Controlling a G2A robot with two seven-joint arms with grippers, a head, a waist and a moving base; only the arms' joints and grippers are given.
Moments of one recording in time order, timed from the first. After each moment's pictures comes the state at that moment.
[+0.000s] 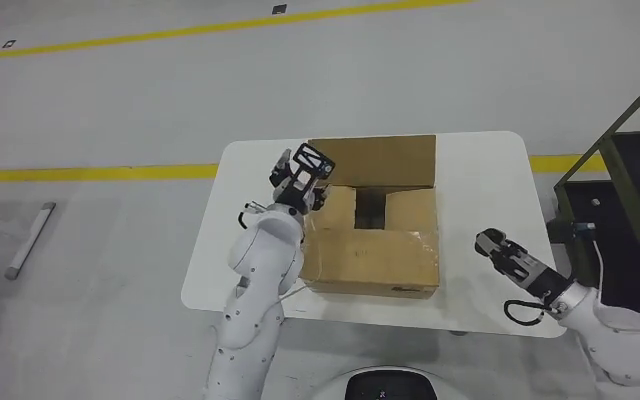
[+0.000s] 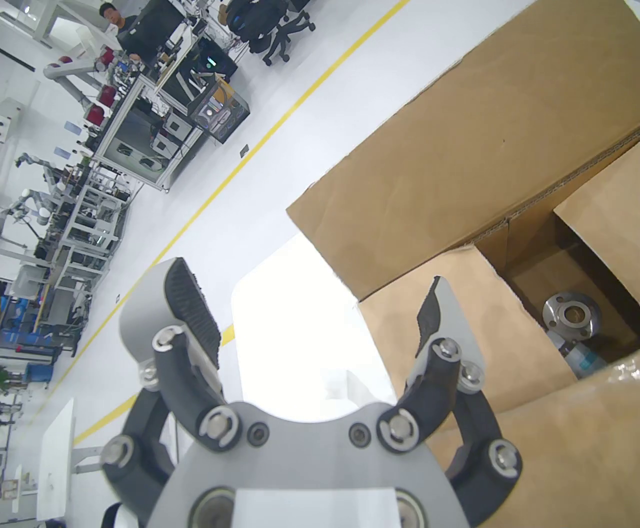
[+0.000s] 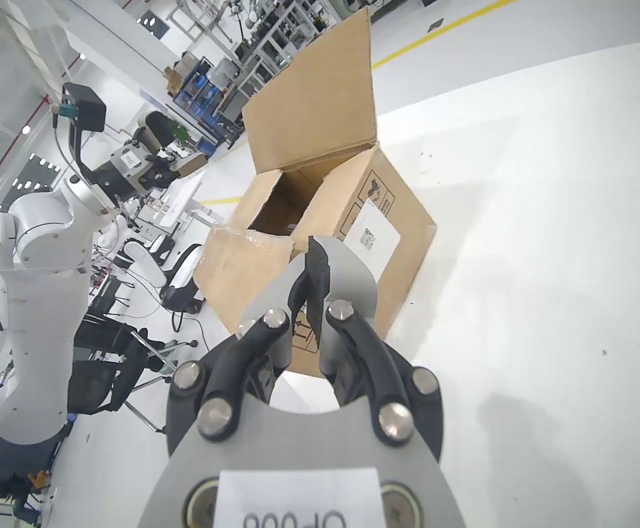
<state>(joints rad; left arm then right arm) 1.00 -1.50 -1.26 -1.75 1.93 -0.34 -0.63 -1.64 -1.24 1.77 -1.86 -0.39 -0.45 0.55</state>
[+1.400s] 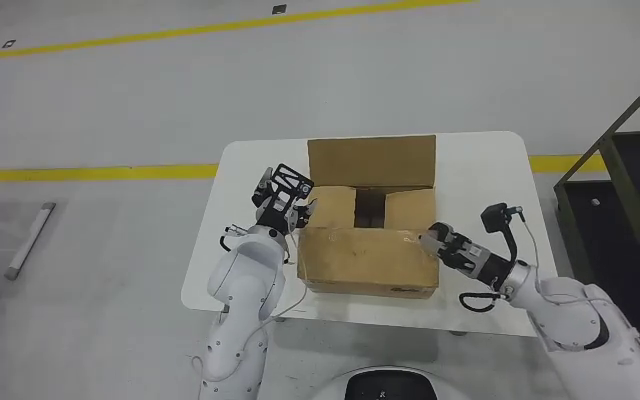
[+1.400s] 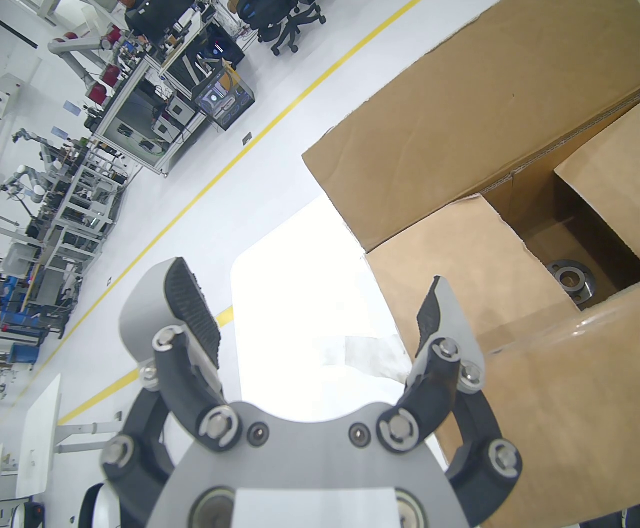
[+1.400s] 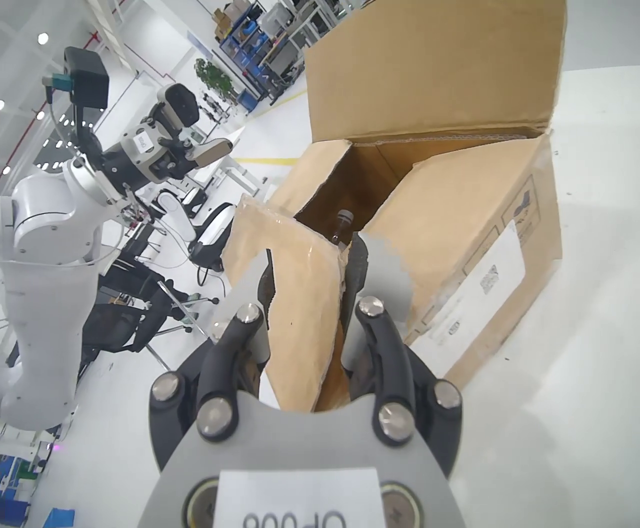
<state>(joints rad) 1.11 -1.48 -1.33 -1.85 1.93 -0.36 -0.63 -1.45 -1.21 1.54 -1.77 -0.40 -0.50 0.63</state>
